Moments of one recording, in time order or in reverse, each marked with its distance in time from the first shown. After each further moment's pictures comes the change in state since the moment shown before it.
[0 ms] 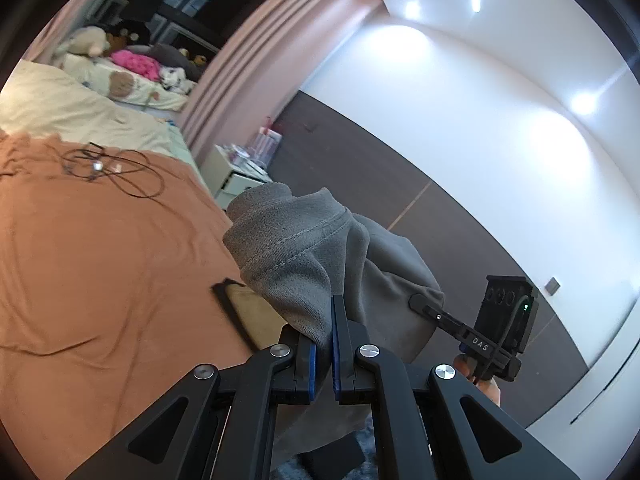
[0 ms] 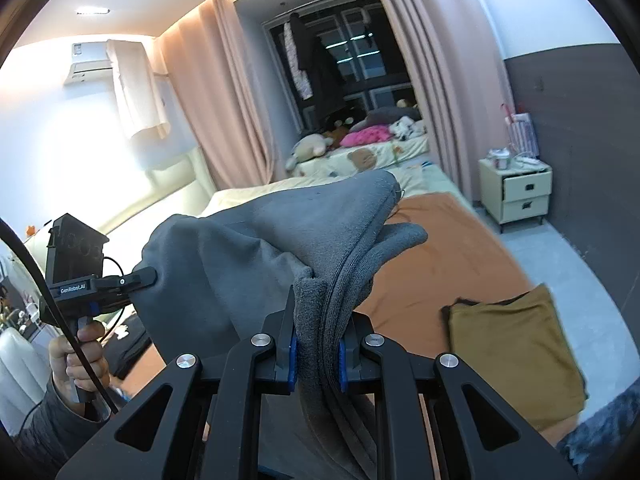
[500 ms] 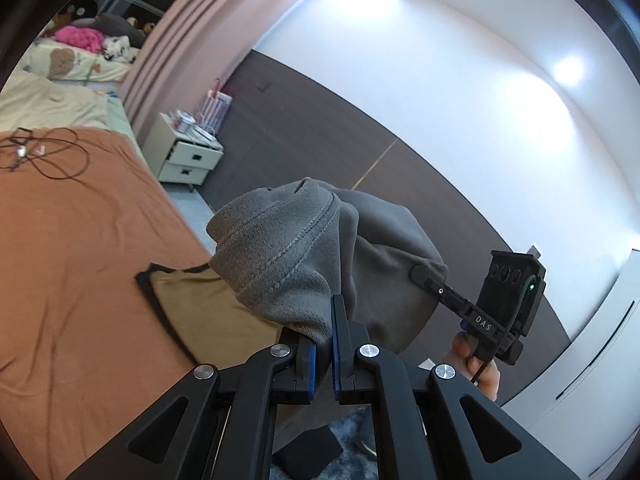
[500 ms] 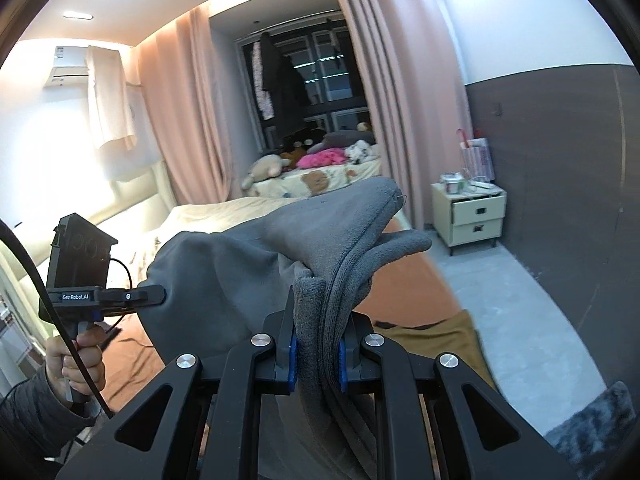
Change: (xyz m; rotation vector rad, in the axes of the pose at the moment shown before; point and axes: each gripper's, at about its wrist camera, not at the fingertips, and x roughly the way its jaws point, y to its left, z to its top) left arm 0.142 -0.043 -0.007 0.045 0.136 -0.140; right arm -0.055 -0.021 -0.020 -0.037 -0.061 -0.140
